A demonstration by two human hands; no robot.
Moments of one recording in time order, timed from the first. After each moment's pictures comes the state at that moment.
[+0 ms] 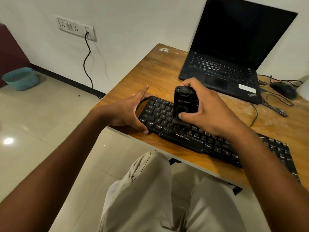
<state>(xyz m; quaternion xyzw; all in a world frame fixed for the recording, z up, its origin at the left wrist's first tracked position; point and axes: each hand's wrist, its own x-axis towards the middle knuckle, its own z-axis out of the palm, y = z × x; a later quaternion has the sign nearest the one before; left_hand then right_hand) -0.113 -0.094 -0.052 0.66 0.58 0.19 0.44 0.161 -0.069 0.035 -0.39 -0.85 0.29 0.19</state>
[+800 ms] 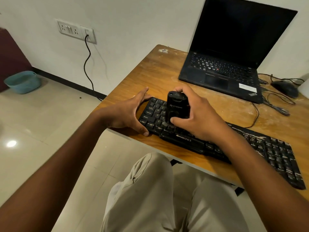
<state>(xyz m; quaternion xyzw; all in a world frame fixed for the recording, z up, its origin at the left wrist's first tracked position) -0.116 -0.093 -0.053 0.67 0.57 0.19 0.44 0.149 -0.074 0.019 -0.38 -0.85 0.32 0.19</state>
